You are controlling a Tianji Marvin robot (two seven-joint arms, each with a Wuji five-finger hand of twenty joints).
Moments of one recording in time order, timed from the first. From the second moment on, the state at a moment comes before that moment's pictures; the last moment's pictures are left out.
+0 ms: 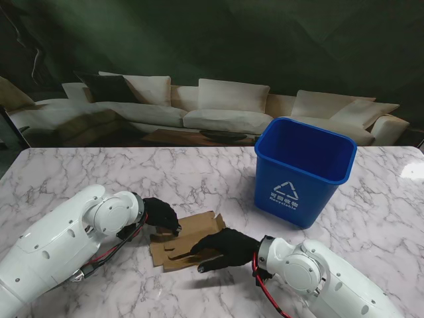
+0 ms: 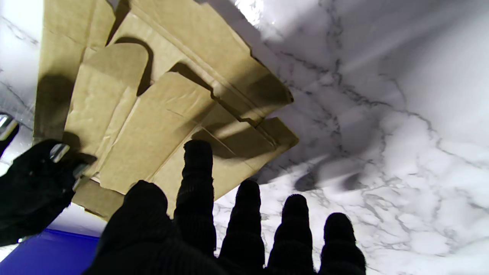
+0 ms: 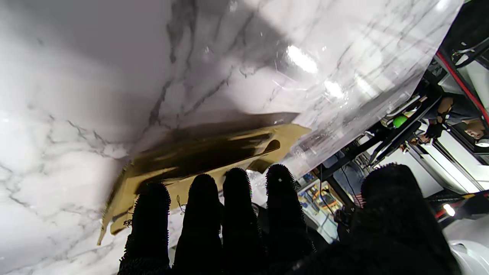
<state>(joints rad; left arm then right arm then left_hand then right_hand) 1.12 -0.96 -0.85 -1.46 0.71 -0.05 -0.73 -1.43 -1.02 0.88 -1.54 -0.58 -0.34 0.31 0.86 0.14 -0.03 -0.01 0.69 -0.04 0.24 0.50 0.47 0.10 0.07 0.26 0.25 0.20 0.11 0.42 -0.02 0.20 0.20 0.58 0.54 -0.05 0.11 -0.06 0.39 0.04 0.35 0.33 0.47 0.11 0.32 0.21 0.44 0.06 0.10 0.14 0.03 0.19 0.80 0.19</state>
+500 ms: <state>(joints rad) 1.20 -0.96 -0.95 -1.51 0.73 -0.06 -0.69 -1.38 -1.02 0.83 -1.50 -0.55 -0.27 0.34 0.86 0.11 -0.03 -0.01 0.54 0.15 0.16 0.48 0.44 0.20 0.05 0.26 0.37 0.24 0.18 0.47 0.13 0.24 0.29 0.66 0.54 -0.05 0.11 -0.06 0.40 0.06 0.35 0.31 0.47 0.11 0.34 0.22 0.47 0.00 0.12 0.17 0.02 0.07 0.87 0.20</state>
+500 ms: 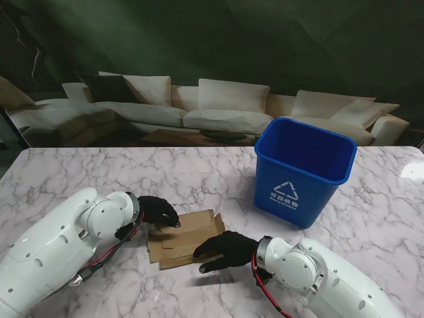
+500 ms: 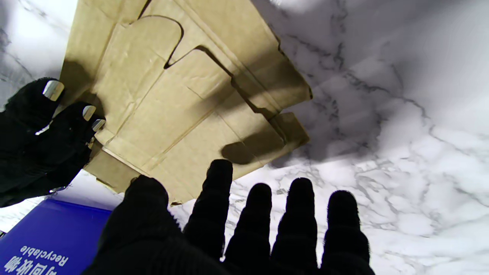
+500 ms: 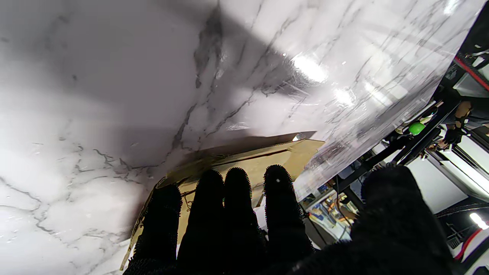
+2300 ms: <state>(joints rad) 1.07 -1.03 -0.84 -1.36 0.11 0.38 -0.59 -1.29 -1.03 0.74 -1.44 -0.55 -0.22 0.30 0.97 -0.08 -0.03 -0.01 0.24 0.46 0.07 0.41 0.64 0.42 0.06 0.23 0.74 0.41 0.40 0.57 0.35 0.37 1.02 0.57 0.54 -0.05 0.09 -0.06 0.41 0.09 0.33 0.31 0.43 0.04 0.34 0.22 0.44 -0.10 0.08 0.17 -0.03 -0.05 0.84 0.18</state>
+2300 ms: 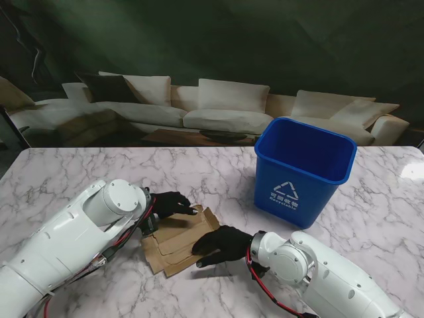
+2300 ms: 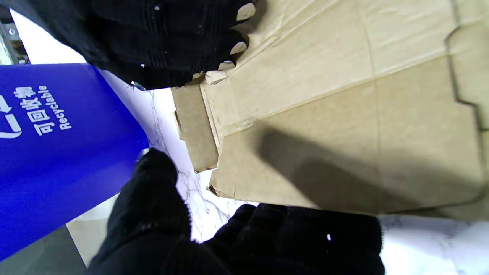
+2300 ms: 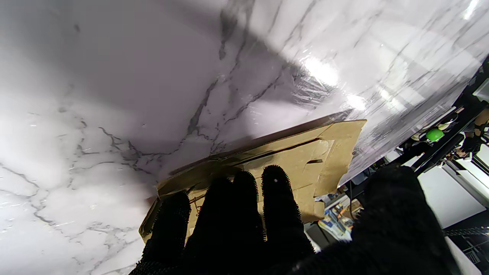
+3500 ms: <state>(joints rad) 1.22 -1.07 -0.99 -1.44 0.28 0.22 -0.44 -1.48 -1.05 0.94 -1.52 -0.54 -0.26 0.22 1.23 -0.33 0.35 -0.02 0.52 0.23 0.29 0.59 0.95 0.11 0.20 0.74 0.95 0.17 0.49 0.69 0.57 0.19 1.09 0.55 0.54 -0.05 0.09 -0.06 0.42 0.09 0.35 0.31 0.43 0.12 0.37 0.23 0.44 0.07 0.09 0.17 0.07 0.21 0.90 0.19</state>
